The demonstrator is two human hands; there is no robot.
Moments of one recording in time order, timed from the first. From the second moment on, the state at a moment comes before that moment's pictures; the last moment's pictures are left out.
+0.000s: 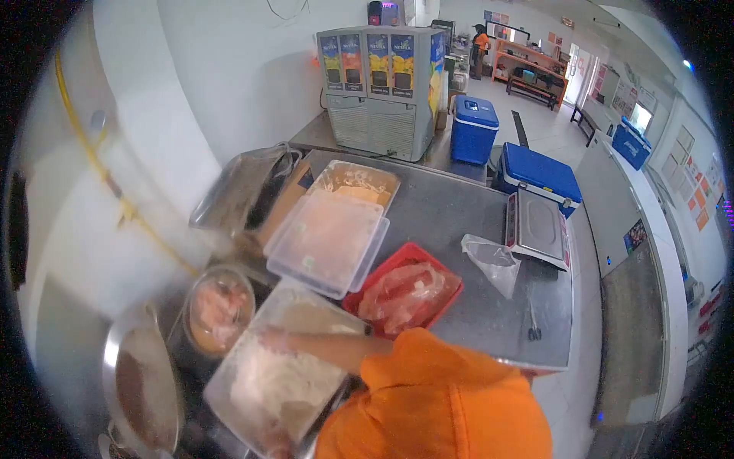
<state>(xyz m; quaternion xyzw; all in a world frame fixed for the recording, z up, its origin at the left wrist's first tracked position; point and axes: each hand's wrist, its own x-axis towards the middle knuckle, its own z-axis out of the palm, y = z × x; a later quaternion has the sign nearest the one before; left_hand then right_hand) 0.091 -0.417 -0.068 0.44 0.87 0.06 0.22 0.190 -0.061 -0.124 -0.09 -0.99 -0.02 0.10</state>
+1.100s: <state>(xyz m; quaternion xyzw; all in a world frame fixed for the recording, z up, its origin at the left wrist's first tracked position) 0.139 -0.395 0.045 0.21 0.93 0.17 0.24 0.331 -0.112 0.077 -0.29 -0.94 0.19 0.05</state>
